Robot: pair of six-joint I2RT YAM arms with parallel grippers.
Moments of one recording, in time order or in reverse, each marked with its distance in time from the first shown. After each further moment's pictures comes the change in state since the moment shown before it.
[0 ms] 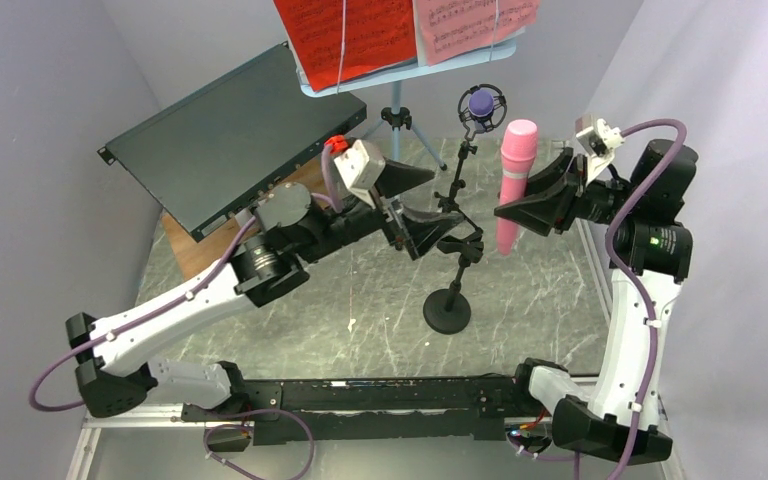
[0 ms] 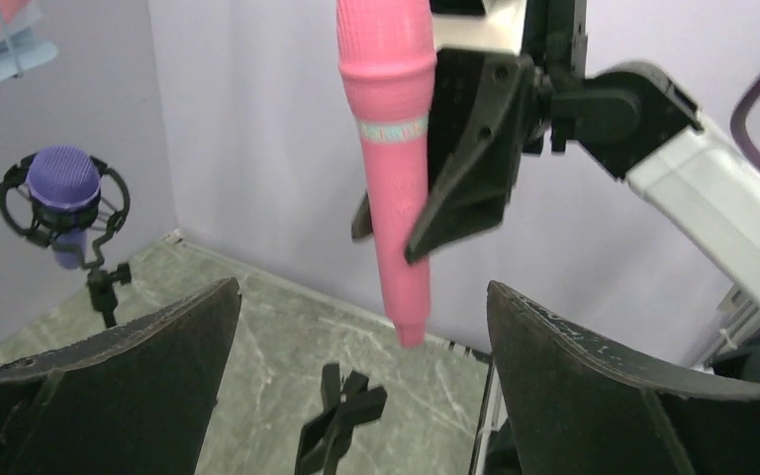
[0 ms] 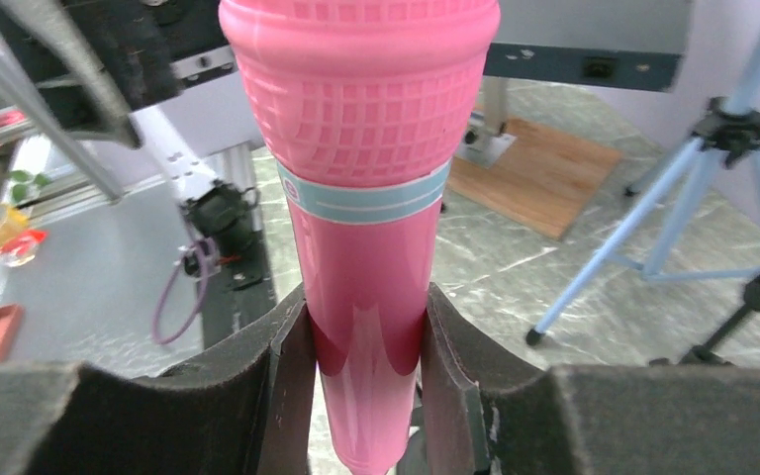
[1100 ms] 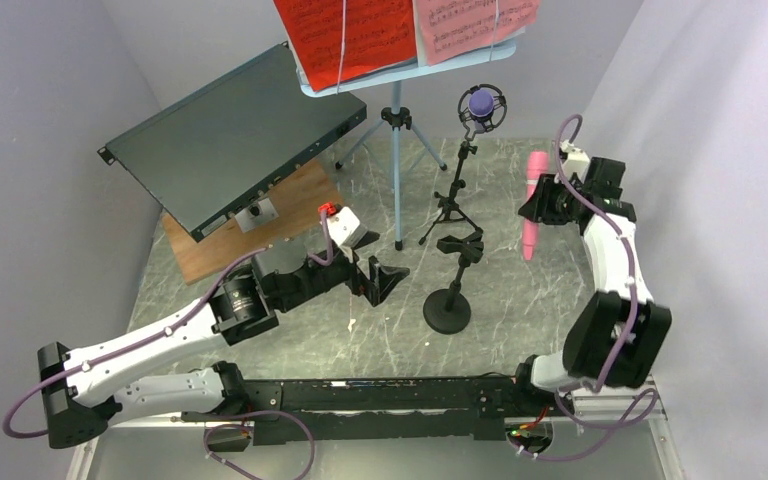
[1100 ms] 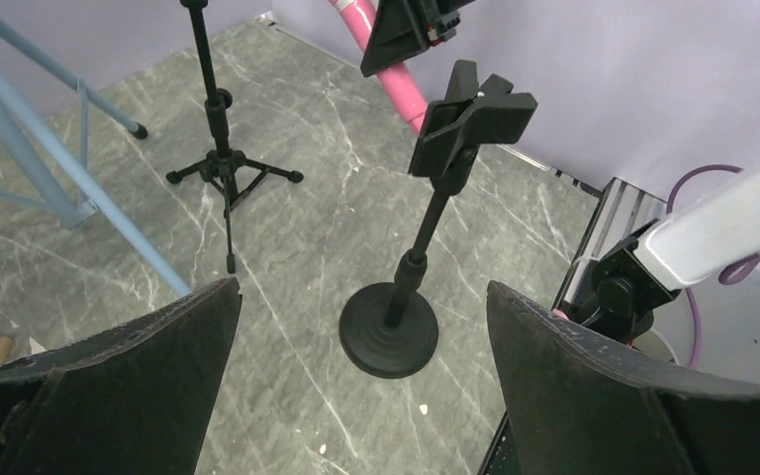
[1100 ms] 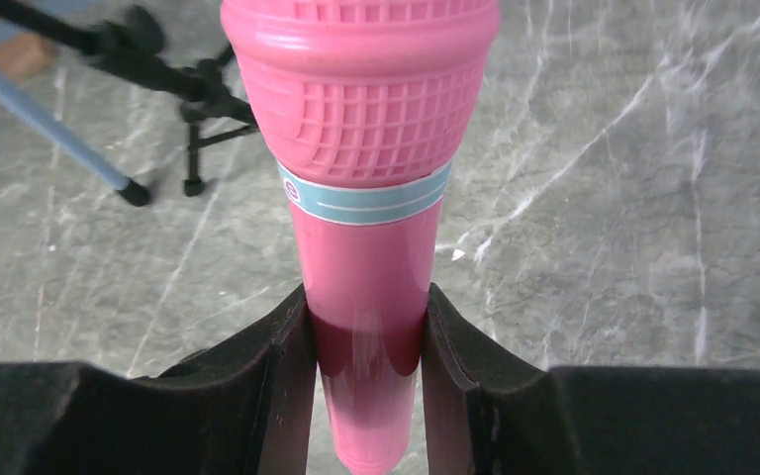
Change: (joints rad) left arm 0.000 -0.293 -0.456 -0.184 -0.176 0.064; right arm -0.050 0.297 -0.341 0.171 0.996 0.005
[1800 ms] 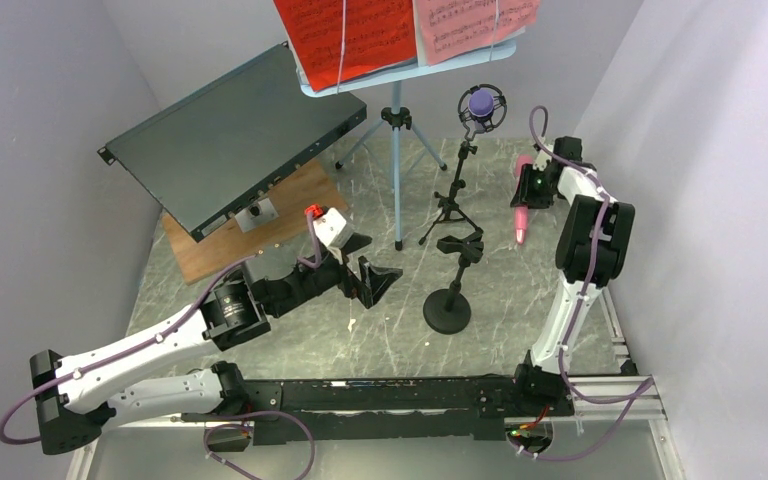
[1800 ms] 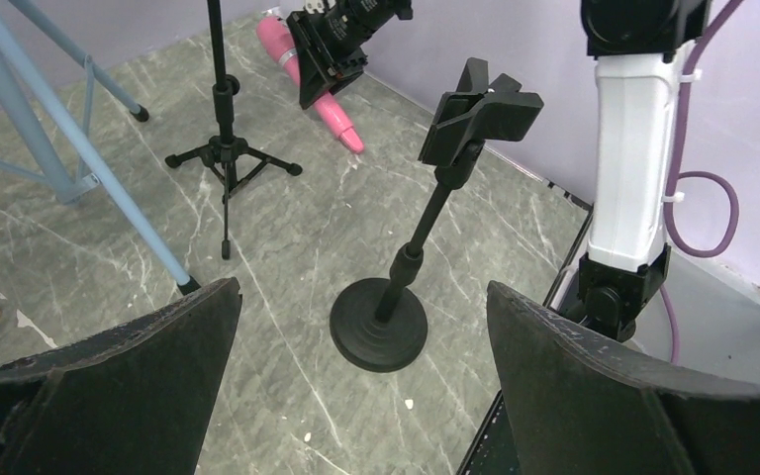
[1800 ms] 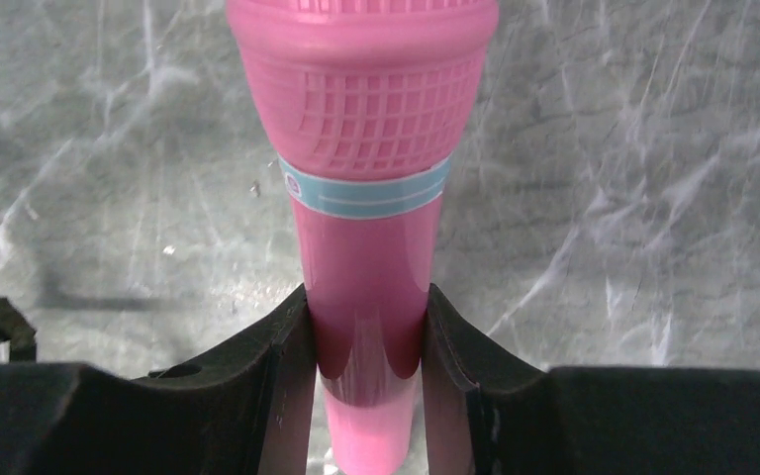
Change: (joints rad) left arm 0.000 -0.066 -0.052 -0.007 -0.035 -0.063; right arm 0.063 0.768 0.458 0.034 0.228 0.055
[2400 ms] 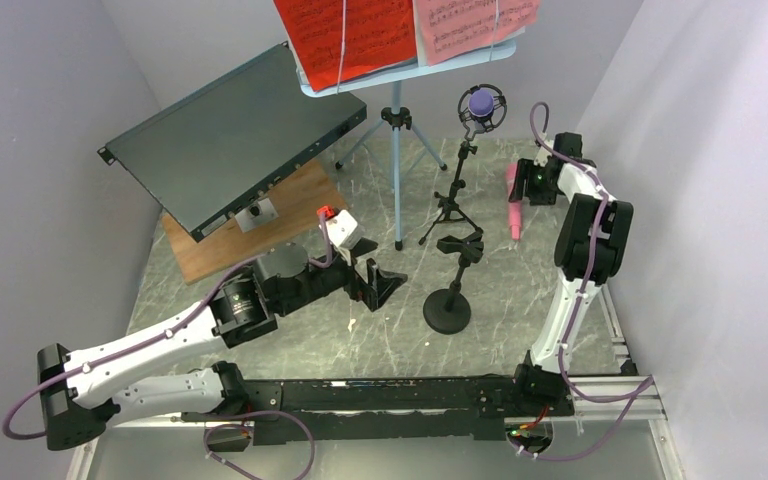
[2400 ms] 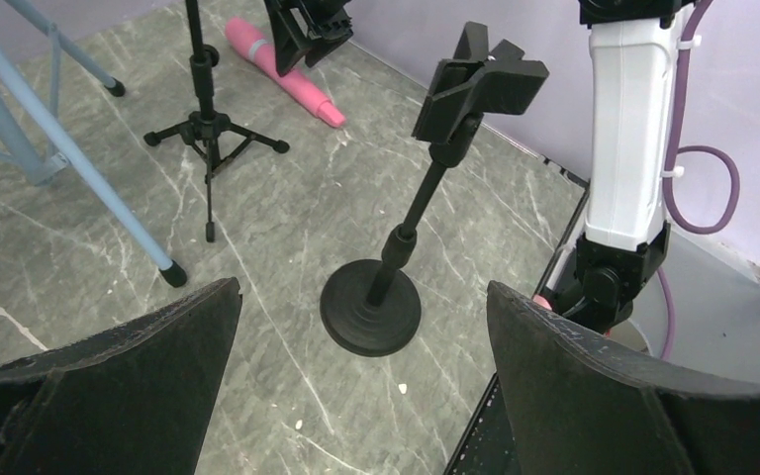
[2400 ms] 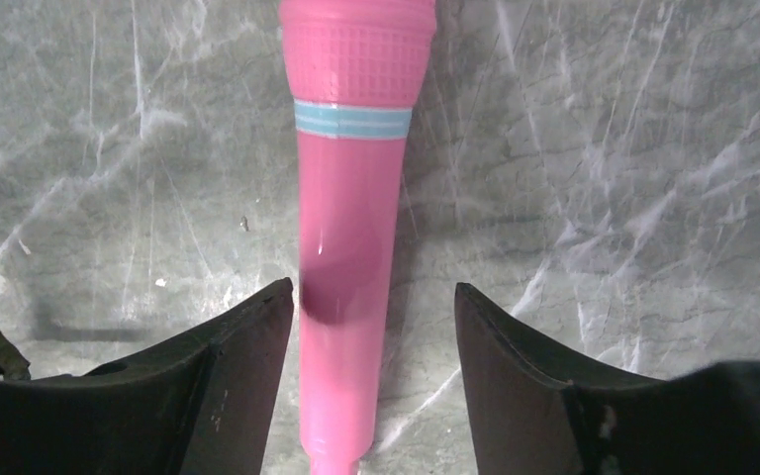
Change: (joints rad) left arm 0.000 0.039 0.000 -0.008 0.025 -0.018; right arm 0.003 0.073 0.105 -0.019 0.037 0.010
